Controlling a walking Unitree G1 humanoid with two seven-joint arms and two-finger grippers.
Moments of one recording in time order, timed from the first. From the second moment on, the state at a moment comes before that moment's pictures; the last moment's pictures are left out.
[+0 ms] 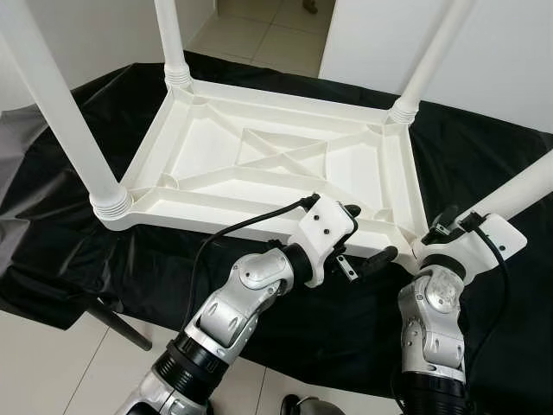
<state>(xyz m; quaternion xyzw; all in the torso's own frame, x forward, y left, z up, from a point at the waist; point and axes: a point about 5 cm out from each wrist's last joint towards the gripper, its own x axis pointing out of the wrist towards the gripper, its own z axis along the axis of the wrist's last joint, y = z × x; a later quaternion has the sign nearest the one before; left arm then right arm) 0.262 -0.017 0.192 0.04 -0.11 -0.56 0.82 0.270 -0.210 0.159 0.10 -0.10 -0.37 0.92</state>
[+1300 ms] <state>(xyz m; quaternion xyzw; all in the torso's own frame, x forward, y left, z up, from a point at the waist) 0.261 -0.020 0.193 0.04 -0.11 -0.56 0.82 0.271 -0.223 0.181 0.01 -0.11 -0.13 0.99</state>
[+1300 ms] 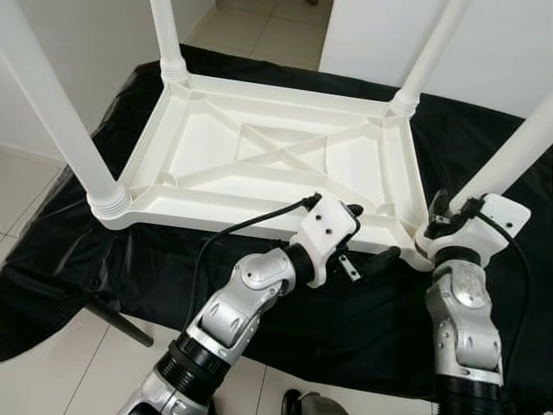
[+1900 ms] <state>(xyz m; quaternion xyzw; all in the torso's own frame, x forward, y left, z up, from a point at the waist) 0.261 -0.019 0.193 0.04 -0.11 -0.56 0.82 0.268 -0.263 0.168 0.00 -0.08 -0.02 1.00</state>
